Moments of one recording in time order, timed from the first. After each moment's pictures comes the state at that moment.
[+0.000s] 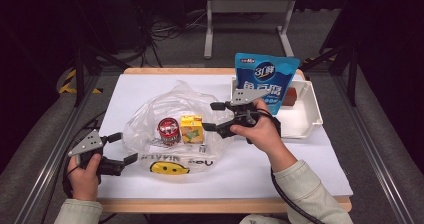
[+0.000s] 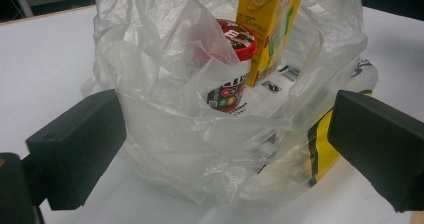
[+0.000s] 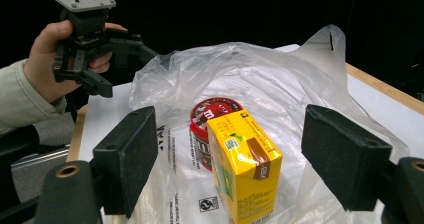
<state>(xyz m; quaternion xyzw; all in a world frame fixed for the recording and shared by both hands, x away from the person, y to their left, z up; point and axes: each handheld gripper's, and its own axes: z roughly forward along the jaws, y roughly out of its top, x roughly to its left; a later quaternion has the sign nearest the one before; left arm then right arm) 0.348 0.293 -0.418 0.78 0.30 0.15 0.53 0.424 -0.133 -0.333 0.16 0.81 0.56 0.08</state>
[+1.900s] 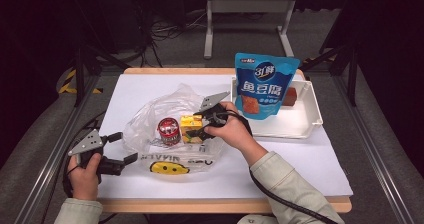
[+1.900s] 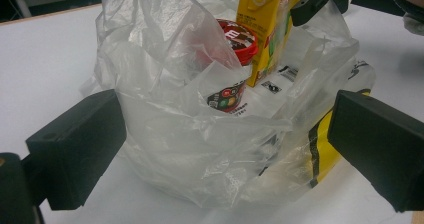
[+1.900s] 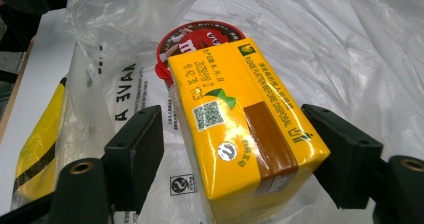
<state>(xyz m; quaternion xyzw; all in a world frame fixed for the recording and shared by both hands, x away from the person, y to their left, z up) 0.350 0.293 -0.419 0.78 0.30 0.15 0.53 0.465 -0.075 -0.389 0.15 0.88 0.44 0.05</state>
